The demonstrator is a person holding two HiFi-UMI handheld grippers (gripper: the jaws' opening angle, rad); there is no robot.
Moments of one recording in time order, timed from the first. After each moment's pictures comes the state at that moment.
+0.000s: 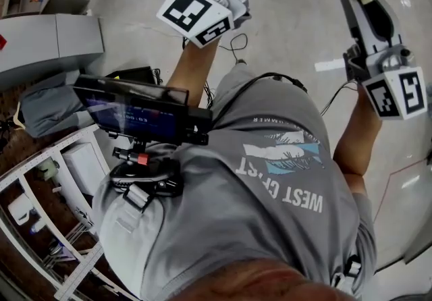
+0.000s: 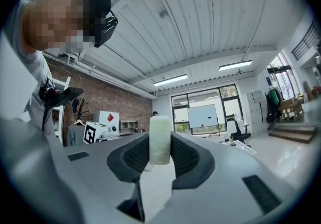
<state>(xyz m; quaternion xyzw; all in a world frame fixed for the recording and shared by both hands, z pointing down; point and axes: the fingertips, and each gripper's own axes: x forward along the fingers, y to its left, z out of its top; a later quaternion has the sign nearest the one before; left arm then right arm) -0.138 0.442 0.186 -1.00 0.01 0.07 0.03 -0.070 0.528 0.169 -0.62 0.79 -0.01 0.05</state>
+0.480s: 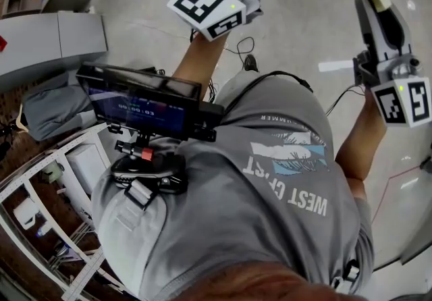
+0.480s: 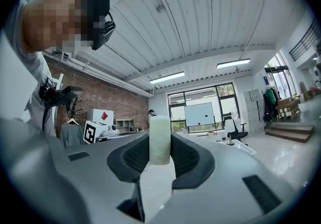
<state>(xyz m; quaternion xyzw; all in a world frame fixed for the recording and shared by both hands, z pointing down) -0.131 0.352 0.191 -1.00 0.00 0.07 0.02 -0.068 0.440 0.171 -0.62 0.78 -0.01 0.03</state>
